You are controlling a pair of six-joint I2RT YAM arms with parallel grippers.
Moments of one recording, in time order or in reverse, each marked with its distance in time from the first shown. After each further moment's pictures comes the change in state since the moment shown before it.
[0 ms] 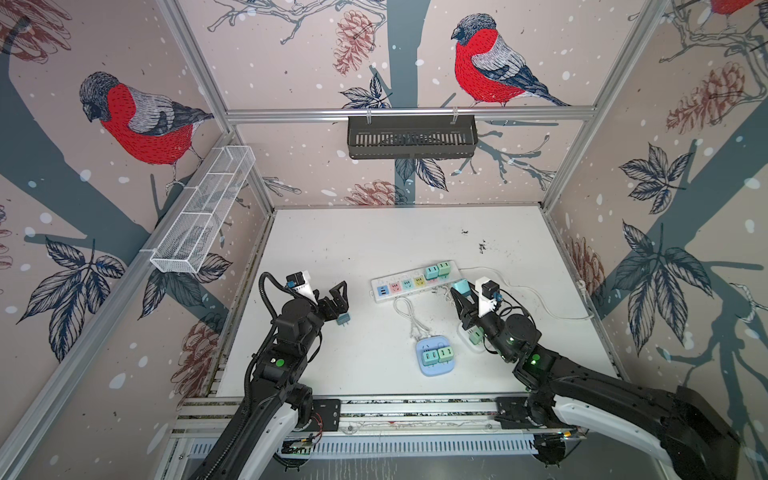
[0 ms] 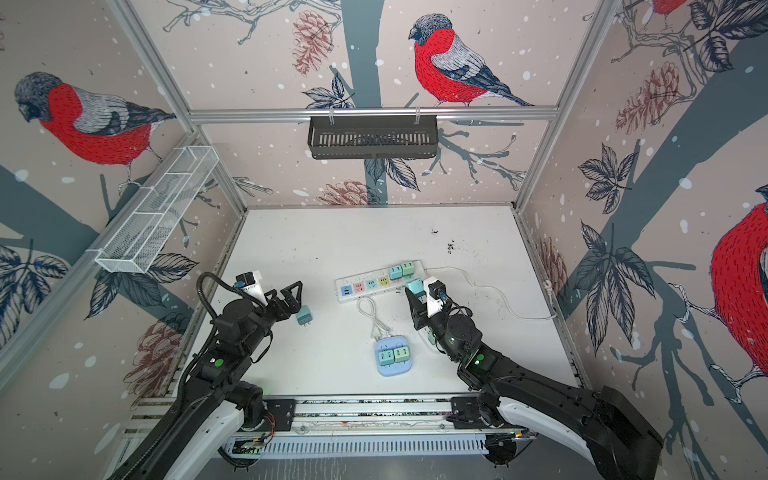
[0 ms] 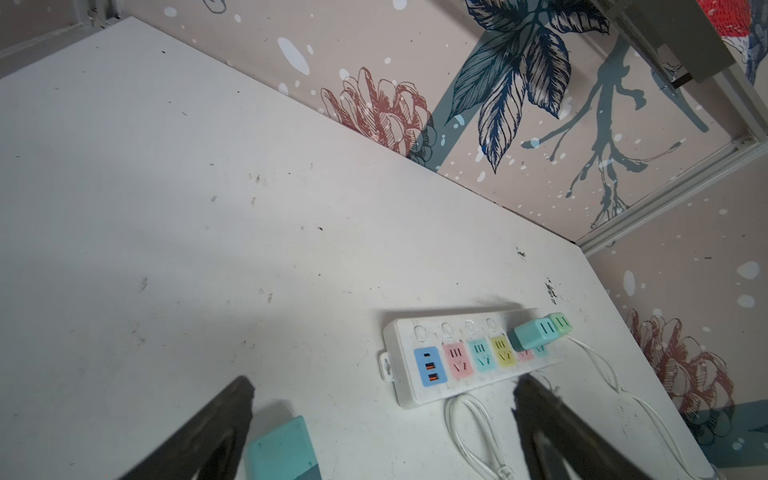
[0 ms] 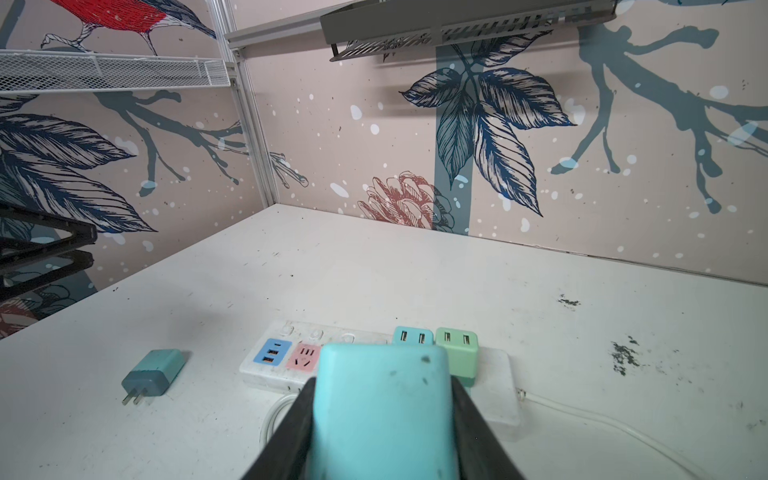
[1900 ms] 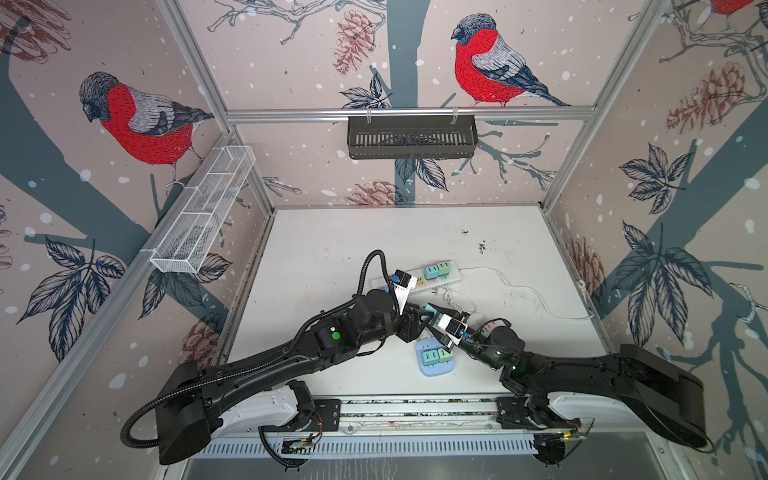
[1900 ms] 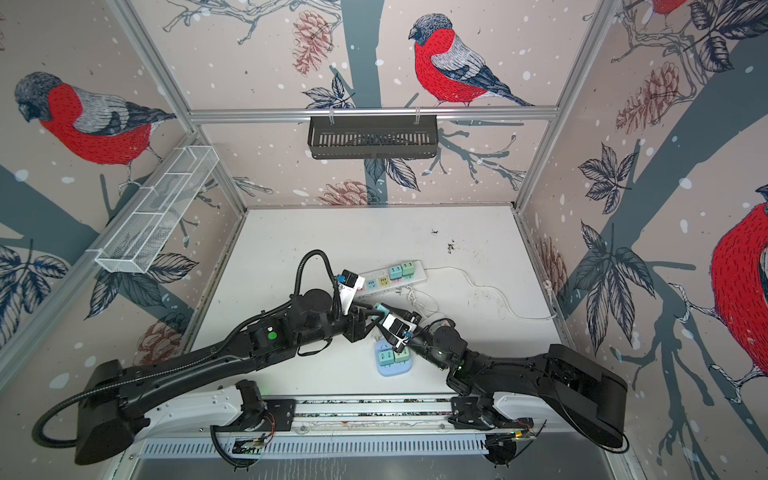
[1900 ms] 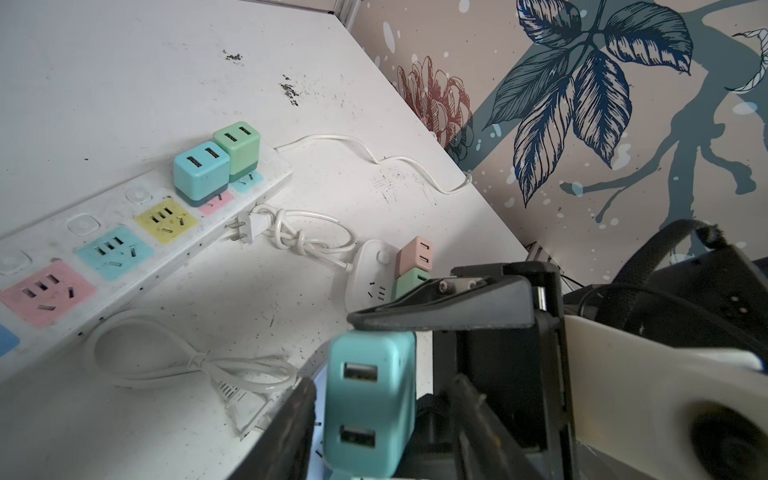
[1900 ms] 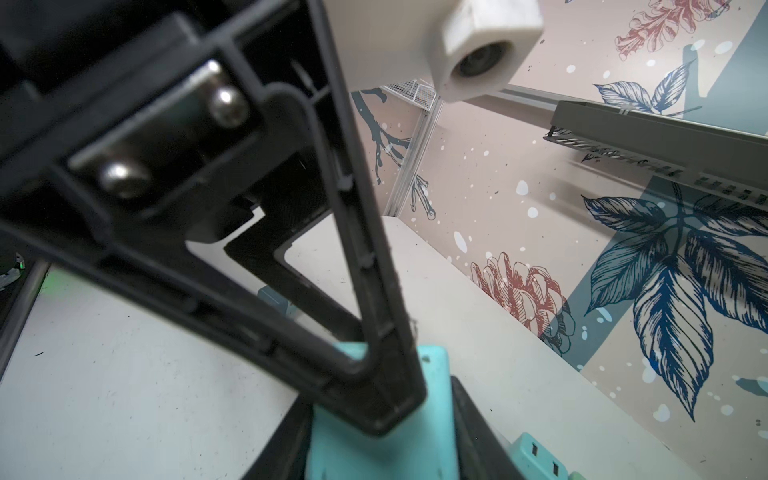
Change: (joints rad) left arm -0.729 0.521 0.374 0.029 0.073 0.019; right arm 0.190 0.300 -0.051 0.419 -0.267 -0.440
